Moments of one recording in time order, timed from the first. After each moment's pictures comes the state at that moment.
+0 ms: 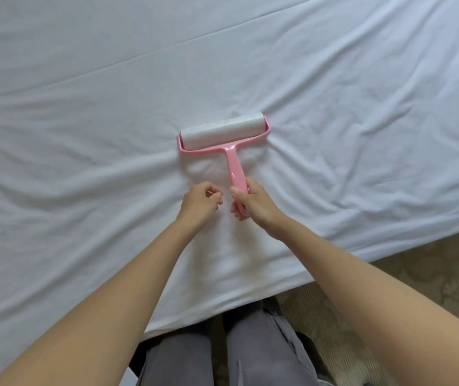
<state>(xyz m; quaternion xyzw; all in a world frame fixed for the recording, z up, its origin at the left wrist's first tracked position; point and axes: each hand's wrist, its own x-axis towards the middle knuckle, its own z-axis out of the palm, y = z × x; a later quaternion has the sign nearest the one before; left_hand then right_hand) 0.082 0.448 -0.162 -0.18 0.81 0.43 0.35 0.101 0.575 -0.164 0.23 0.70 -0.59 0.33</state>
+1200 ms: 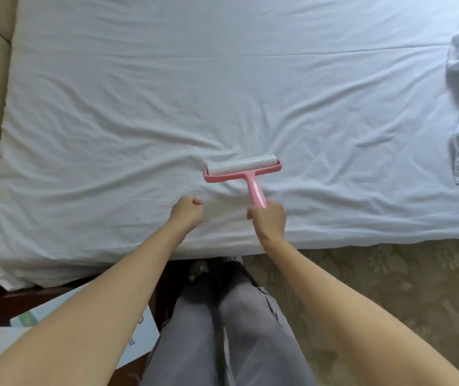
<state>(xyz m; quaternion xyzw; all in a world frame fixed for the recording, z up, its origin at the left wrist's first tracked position) 0.248 0.379 -0.091 -0.33 0.77 0.44 0.31 0.252 0.538 -0.084 0.27 0.81 -0.47 0.22</state>
